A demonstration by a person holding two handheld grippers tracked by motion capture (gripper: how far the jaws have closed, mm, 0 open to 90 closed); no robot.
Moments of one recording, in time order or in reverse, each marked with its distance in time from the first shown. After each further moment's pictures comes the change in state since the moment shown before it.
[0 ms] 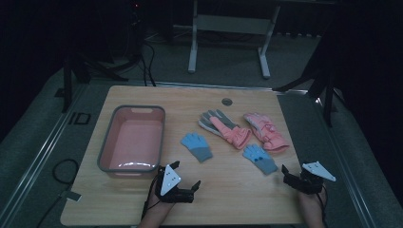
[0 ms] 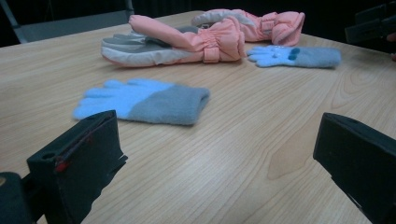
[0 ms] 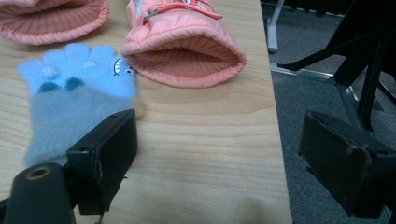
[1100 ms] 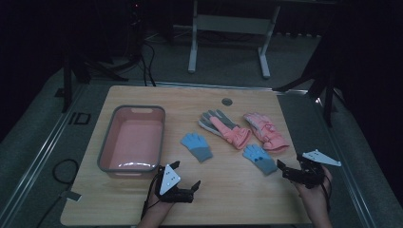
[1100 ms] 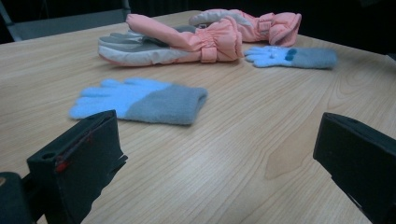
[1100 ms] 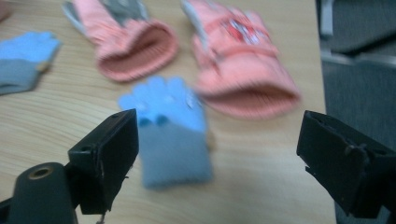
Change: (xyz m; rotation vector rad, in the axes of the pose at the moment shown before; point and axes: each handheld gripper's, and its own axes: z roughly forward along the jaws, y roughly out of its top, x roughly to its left) left arm 0.001 0.000 0.000 0.000 -0.016 -0.010; right arm 0.015 0.058 -0.023 0.077 0.194 0.034
